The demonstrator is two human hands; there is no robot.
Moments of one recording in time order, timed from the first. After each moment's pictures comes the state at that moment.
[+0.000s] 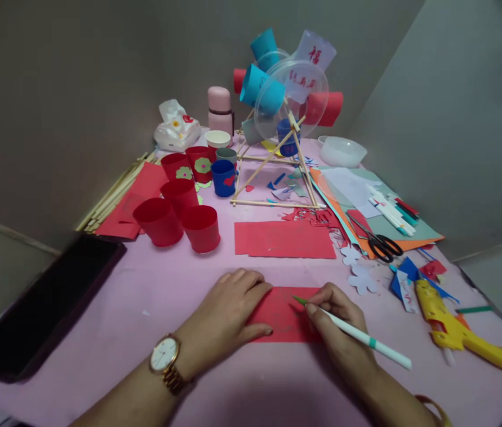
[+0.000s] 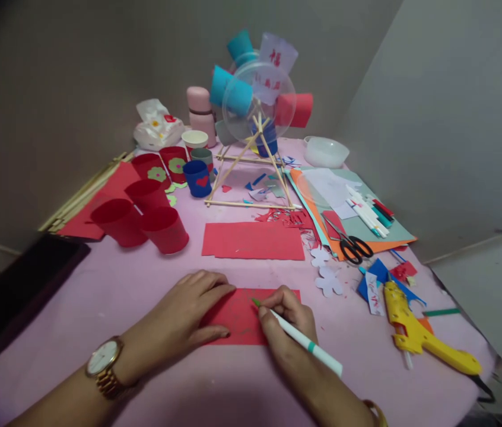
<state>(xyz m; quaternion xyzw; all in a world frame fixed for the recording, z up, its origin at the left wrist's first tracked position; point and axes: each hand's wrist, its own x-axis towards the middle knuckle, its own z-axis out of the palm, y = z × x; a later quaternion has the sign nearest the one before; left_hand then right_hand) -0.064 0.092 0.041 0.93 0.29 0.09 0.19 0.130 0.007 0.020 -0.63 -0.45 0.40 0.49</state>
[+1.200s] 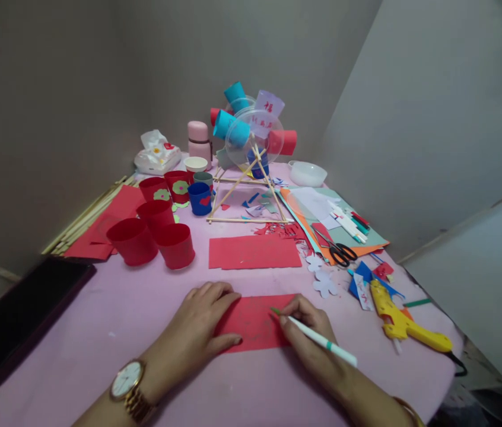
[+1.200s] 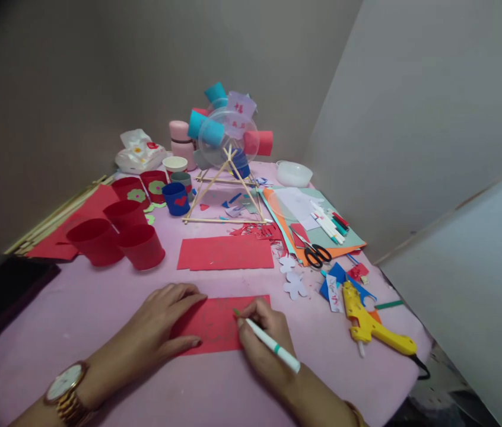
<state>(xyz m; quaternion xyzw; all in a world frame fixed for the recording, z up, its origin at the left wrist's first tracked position) -0.066 0.090 0.036 0.92 0.33 0.13 0.19 0.140 0.003 0.023 -0.59 -0.52 0.37 0.50</state>
